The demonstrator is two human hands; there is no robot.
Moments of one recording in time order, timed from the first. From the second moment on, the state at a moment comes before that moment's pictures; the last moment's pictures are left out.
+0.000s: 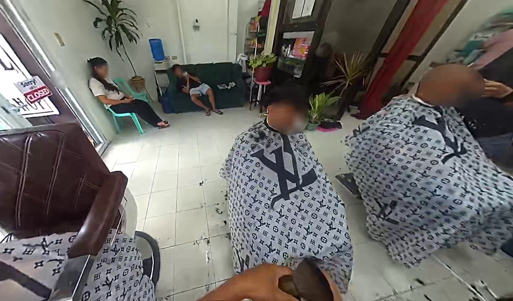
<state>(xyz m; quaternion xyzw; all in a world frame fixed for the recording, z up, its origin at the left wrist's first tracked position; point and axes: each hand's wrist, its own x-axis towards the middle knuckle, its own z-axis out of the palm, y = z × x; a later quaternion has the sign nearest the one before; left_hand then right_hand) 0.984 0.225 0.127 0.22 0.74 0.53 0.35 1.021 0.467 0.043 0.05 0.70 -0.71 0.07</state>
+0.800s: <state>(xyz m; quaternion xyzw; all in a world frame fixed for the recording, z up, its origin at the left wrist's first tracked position) 0.566 0.145 0.270 0.23 0.90 0.36 -0.05 0.822 0.458 0.014 0.42 0.54 -0.72 -0.12</state>
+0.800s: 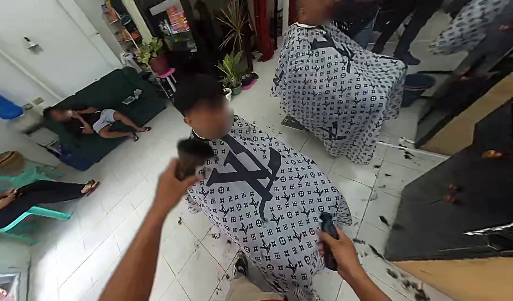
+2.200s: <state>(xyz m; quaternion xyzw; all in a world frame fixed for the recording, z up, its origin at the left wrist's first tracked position) 0.264 0.201 0.359 0.27 0.78 0.55 -0.06 0.782 0.336 -0.024 0.54 0.38 -0.70 -0.26</state>
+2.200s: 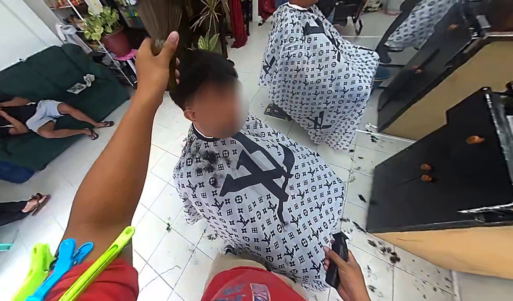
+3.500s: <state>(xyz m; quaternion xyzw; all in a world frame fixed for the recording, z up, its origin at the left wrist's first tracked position) 0.360 0.209 0.150 0.43 0.89 0.01 0.11 0.539 0.388 0.026 0.30 0.55 -0.76 -0.16</state>
